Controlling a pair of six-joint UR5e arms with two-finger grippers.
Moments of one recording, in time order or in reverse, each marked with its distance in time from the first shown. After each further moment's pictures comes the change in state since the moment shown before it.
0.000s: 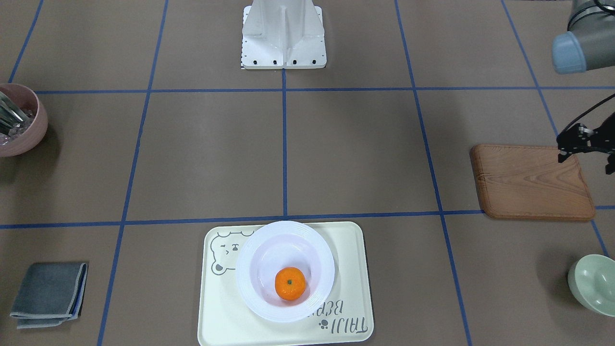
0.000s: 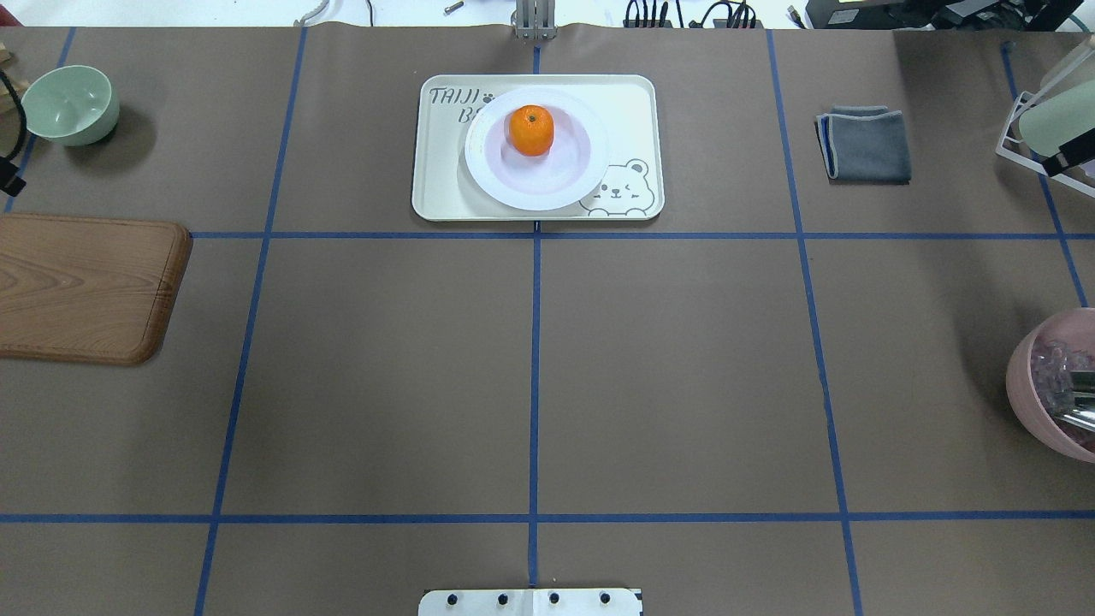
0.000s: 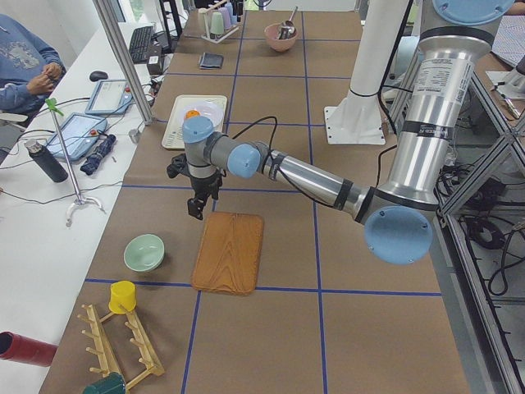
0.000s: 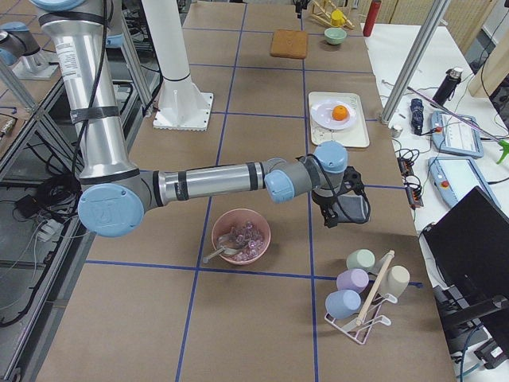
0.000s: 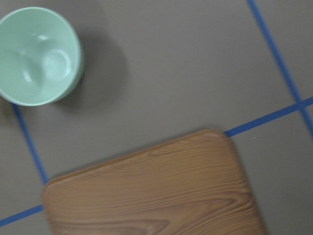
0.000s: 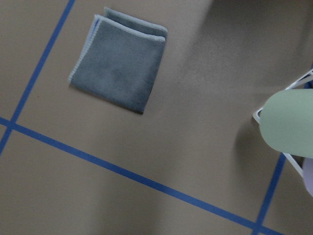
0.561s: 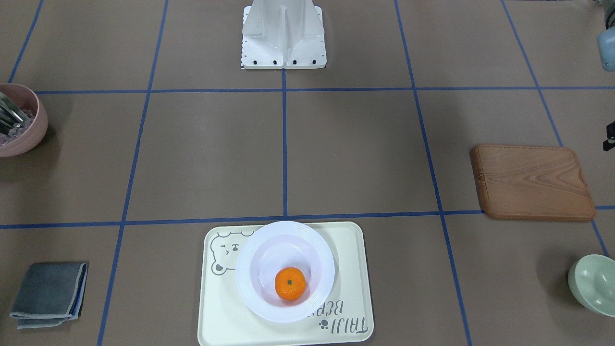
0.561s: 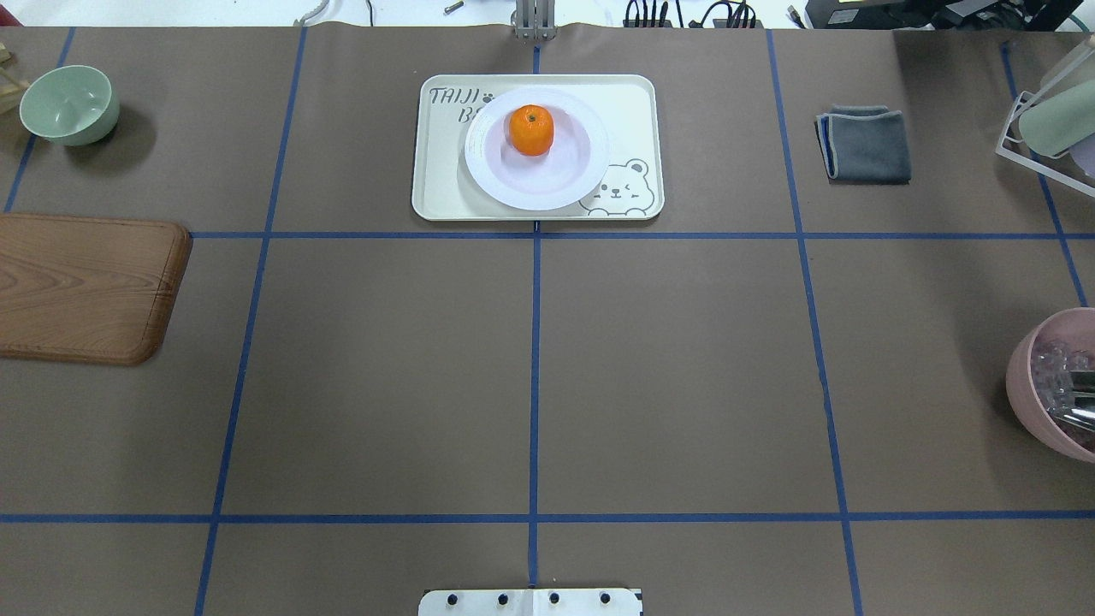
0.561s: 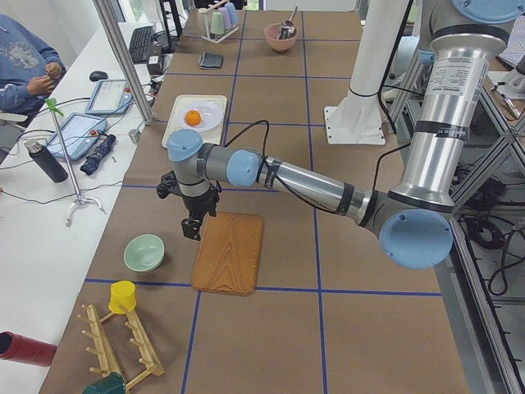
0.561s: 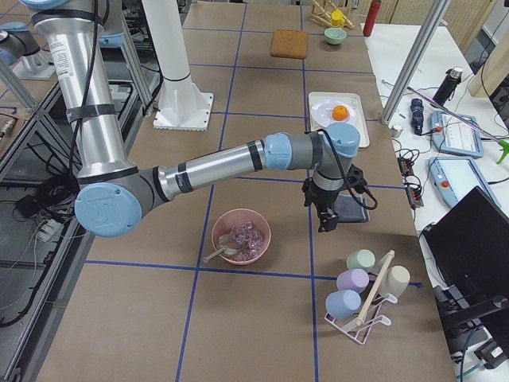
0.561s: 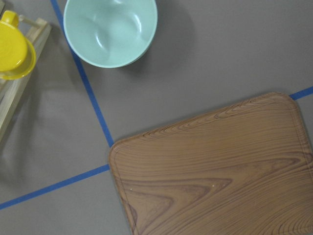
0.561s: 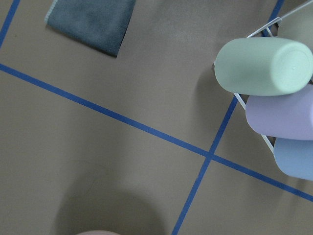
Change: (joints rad) left arm -0.118 0.016 0.027 0.116 -0.090 0.128; right arm 0.074 0.015 0.136 -0.408 -0.081 -0.245
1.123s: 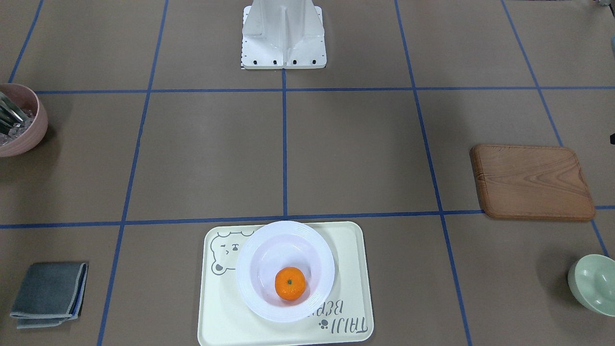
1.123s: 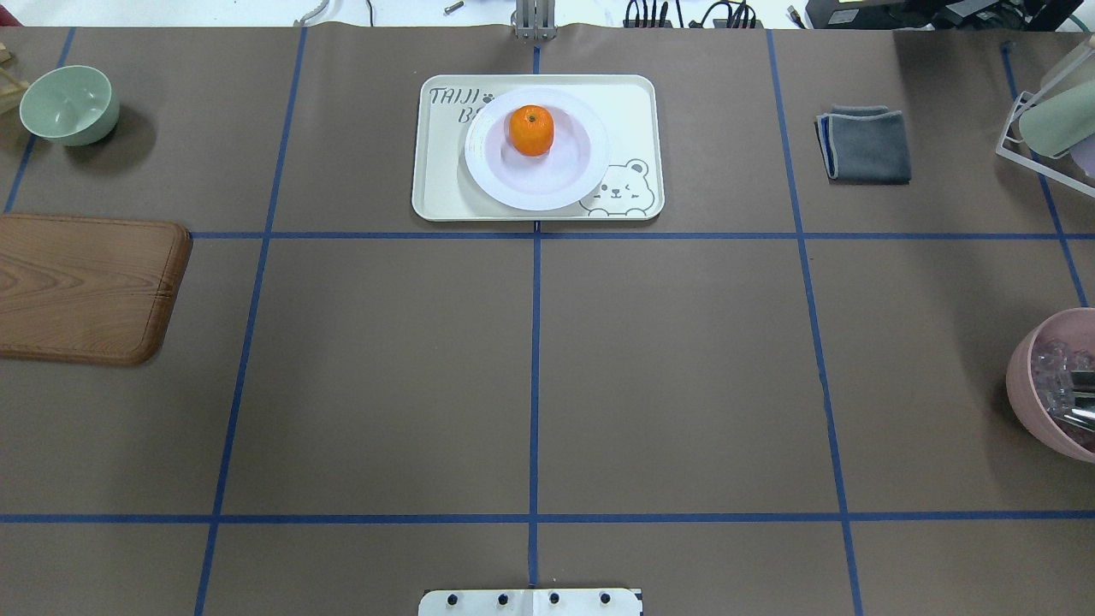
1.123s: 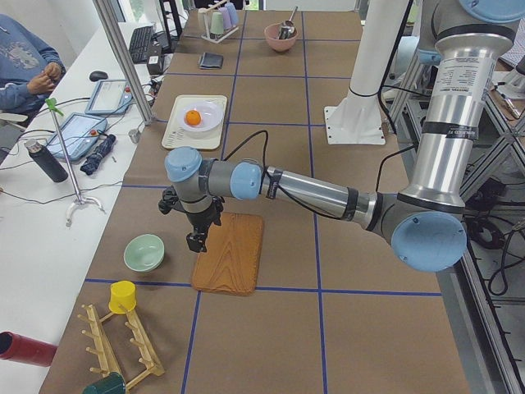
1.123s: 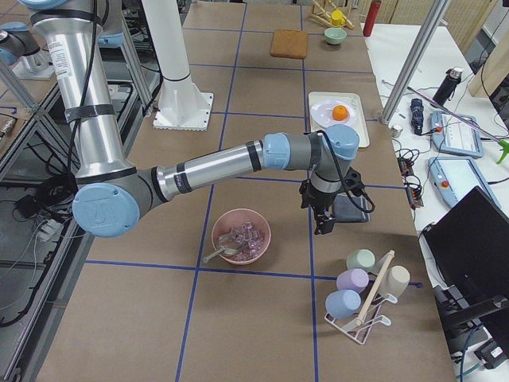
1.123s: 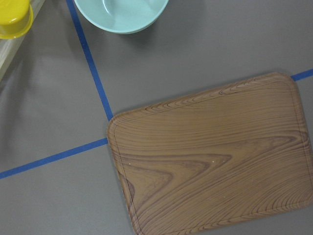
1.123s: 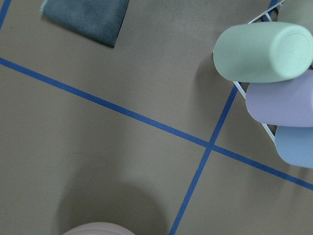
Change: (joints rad) left arm -0.038 0.042 0.033 -0.008 -0.038 0.055; right arm 0.002 -0.005 -0.002 -0.019 0.007 0.000
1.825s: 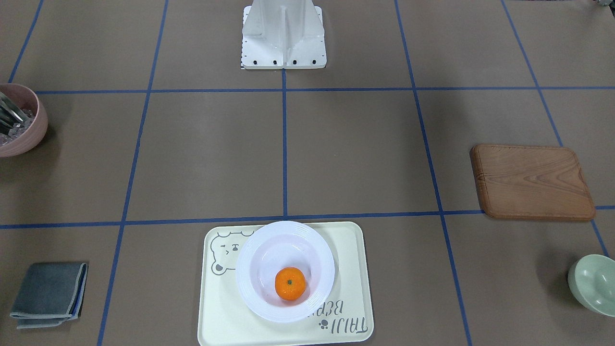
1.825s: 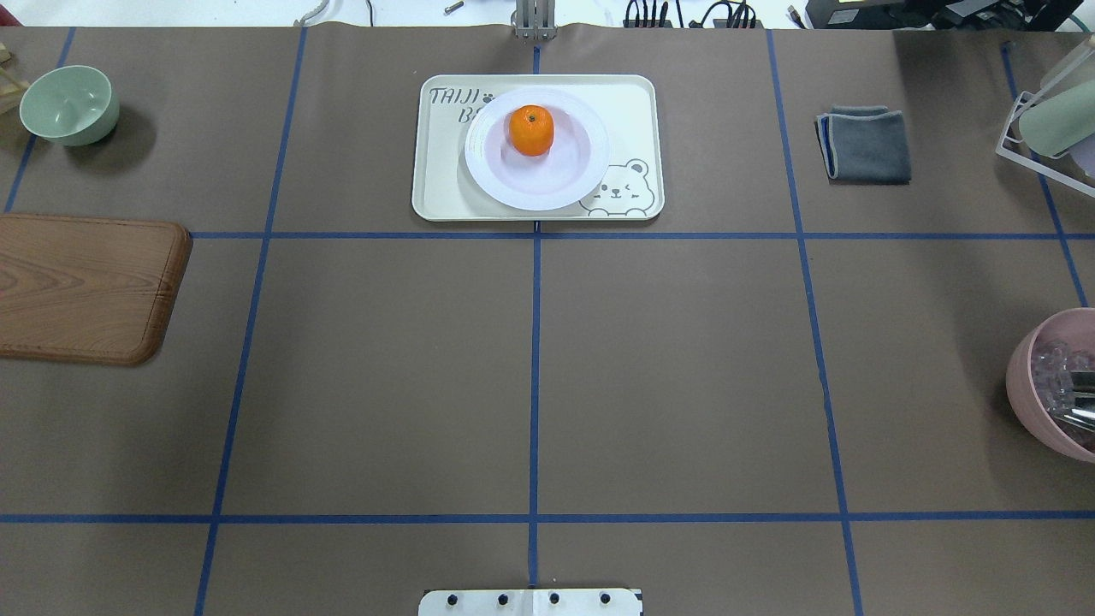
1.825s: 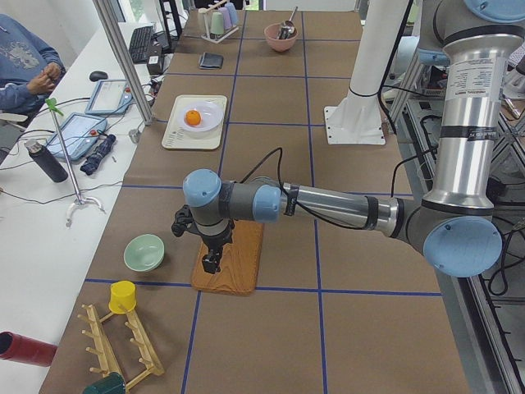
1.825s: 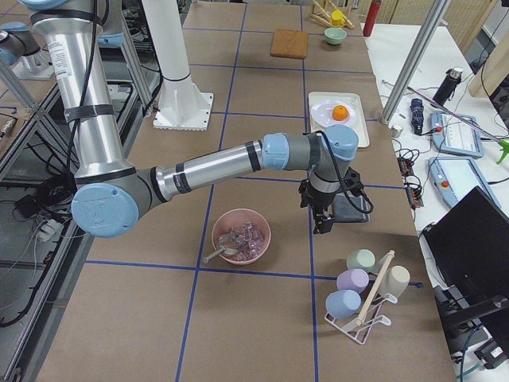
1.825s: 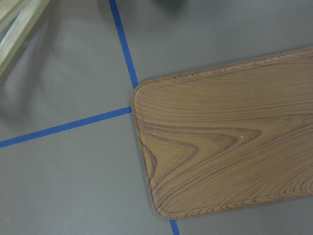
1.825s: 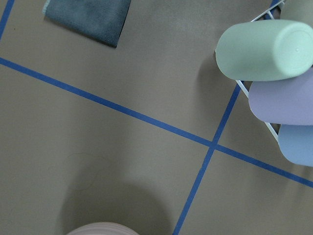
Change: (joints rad) left arm -0.035 0.102 -0.021 -0.074 -0.002 -0.032; right arm 0.000 -0.004 0.006 -0.001 0.010 0.006
